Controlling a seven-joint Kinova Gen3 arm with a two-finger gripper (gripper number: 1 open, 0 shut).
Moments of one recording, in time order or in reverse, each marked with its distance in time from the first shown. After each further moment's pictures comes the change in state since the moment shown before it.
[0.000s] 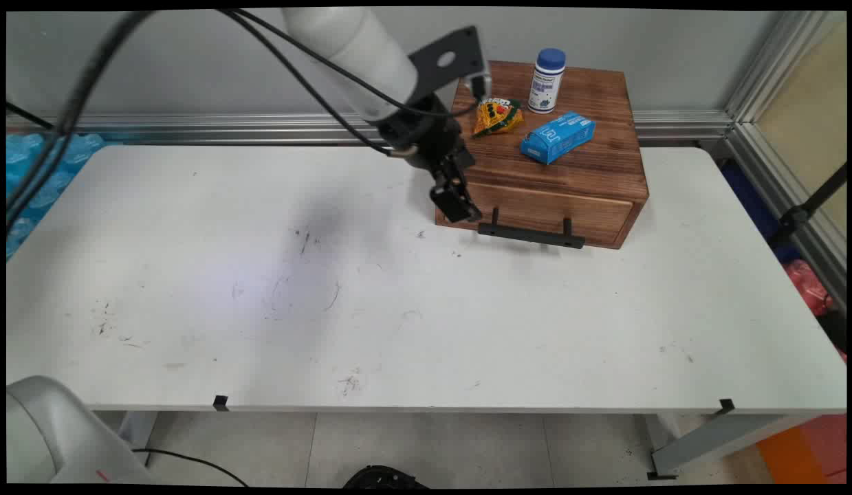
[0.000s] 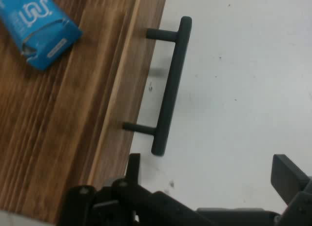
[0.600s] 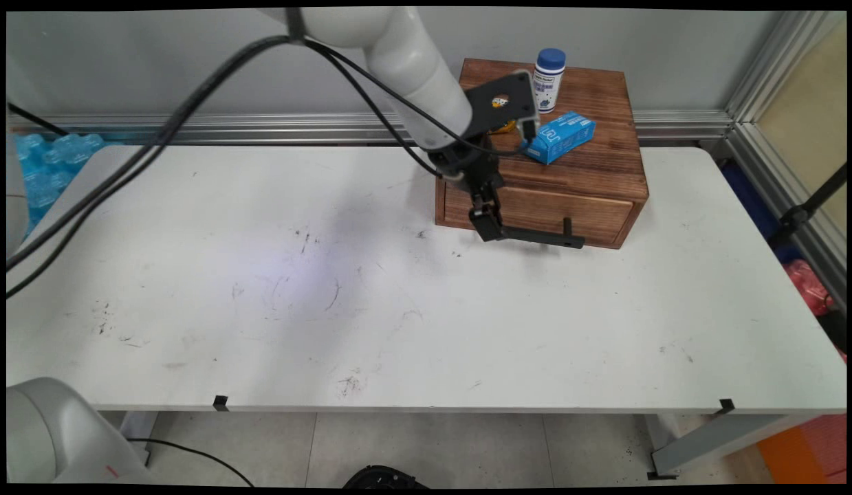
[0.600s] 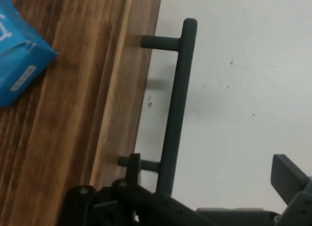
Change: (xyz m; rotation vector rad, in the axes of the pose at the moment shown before) arm 0.027 -0.008 0.073 -0.019 -0.052 0.048
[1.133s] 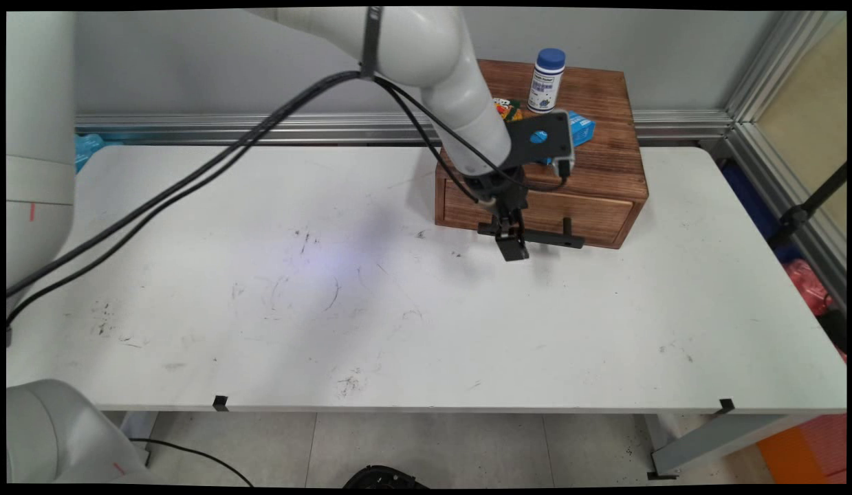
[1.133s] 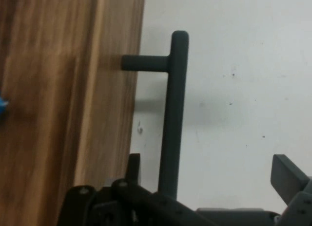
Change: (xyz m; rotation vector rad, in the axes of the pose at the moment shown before) arm 0.027 0.003 0.060 -0.019 -0.048 0.079
